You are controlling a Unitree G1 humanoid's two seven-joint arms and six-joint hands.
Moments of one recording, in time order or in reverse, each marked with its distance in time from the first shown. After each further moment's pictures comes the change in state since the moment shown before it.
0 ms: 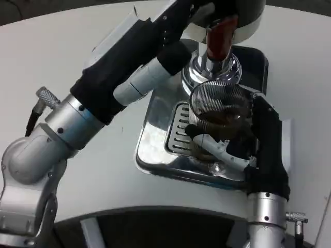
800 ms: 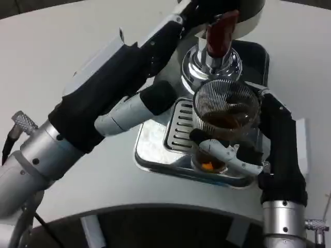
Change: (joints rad) left arm 0.183 0.068 0.037 -0.220 -0.039 0.028 -0.015; right arm 0.150 -0.023 0.019 -0.284 0.002 0.063 0.119
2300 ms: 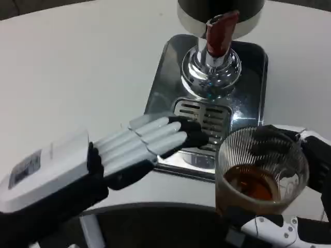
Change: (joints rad) left arm 0.409 0.288 0.170 0.000 0.005 -0.605 -0.157; right arm 0.665 -0.135 -0.035 -0.801 0.165 0.155 0.437
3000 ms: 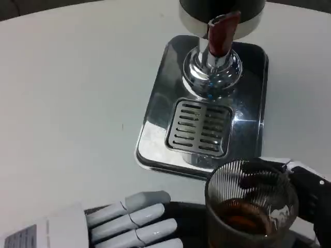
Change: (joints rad) left arm 0.183 0.058 0.026 0.161 0.193 -0.435 0.069; right arm 0.156 -0.054 0.039 -0.036 0.020 -0.020 0.027
